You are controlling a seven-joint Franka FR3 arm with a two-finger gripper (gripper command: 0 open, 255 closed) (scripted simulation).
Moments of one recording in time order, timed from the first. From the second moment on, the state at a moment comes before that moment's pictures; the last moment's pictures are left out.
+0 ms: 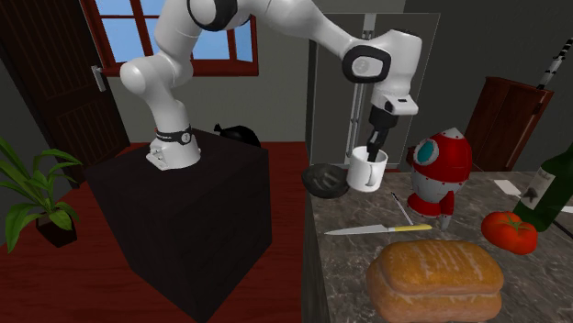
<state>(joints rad) 0.18 0.72 0.10 -1.40 -0.07 2.06 0.36</state>
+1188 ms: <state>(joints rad) 0.24 0.33 0.15 -1.94 -0.04 2.21 0.48</state>
